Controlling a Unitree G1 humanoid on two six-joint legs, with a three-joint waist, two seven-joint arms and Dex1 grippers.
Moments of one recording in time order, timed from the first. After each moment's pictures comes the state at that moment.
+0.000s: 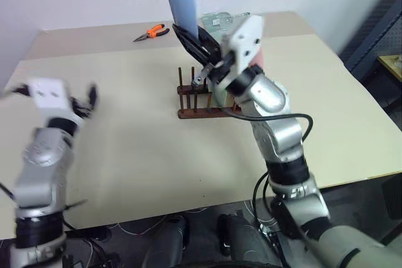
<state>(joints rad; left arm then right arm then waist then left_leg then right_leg) -0.12 0.50 0.25 -0.28 -0.31 0.37 -0.11 -0.70 -0.03 0.12 -0.24 0.37 0.33 0.44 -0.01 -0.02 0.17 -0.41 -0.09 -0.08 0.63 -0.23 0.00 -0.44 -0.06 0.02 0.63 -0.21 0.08</state>
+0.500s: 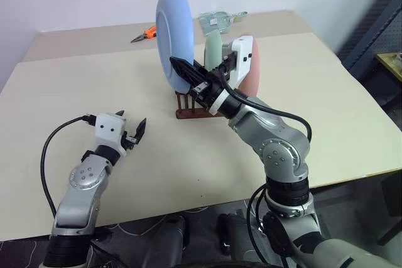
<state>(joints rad) -0.01 0.43 0.09 -0.27 -0.19 0.22 -0.27 -0.62 0.02 0.09 -0.39 0.61 0.73 0.22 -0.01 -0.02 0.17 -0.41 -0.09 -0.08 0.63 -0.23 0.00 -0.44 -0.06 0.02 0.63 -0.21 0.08</state>
